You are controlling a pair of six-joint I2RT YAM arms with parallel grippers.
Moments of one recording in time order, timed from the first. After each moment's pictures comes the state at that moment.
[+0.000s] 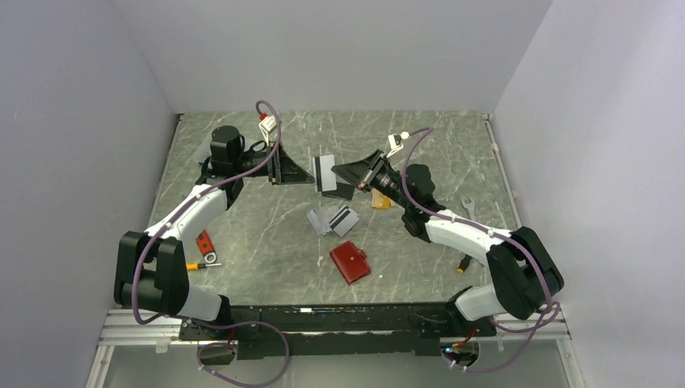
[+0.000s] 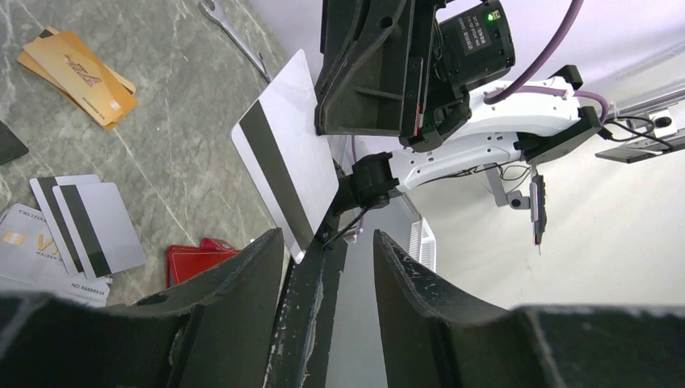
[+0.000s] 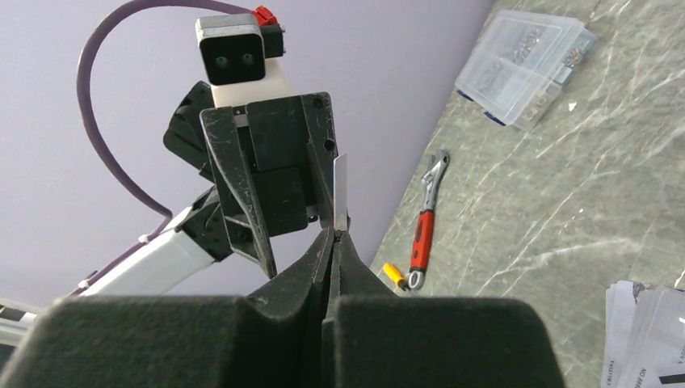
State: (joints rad) left arm -0.21 1.42 0.95 0.31 1.24 -0.81; right arm 0.58 1.40 0.70 0.83 -0.36 1.16
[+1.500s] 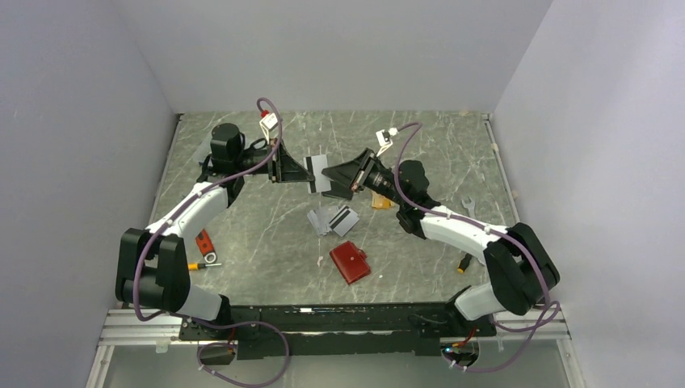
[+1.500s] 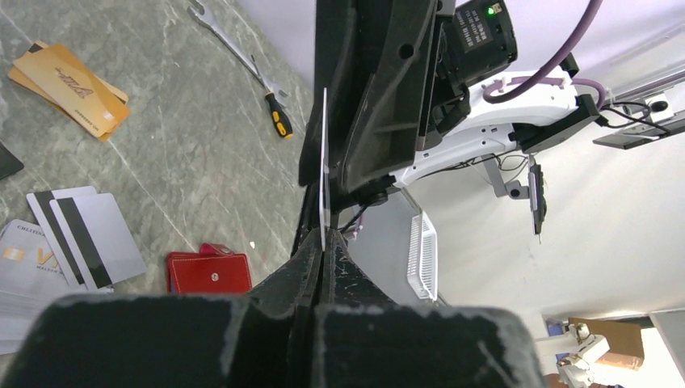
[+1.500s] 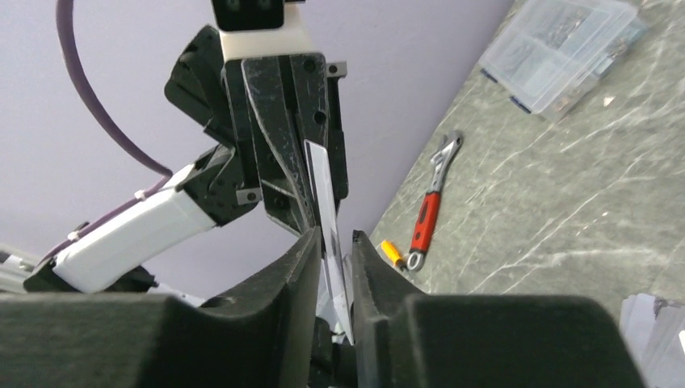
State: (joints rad) left arm -0.21 1.44 0.97 0.34 1.27 -0.81; right arm 0.62 1.43 0.77 0.81 -0.41 1.08
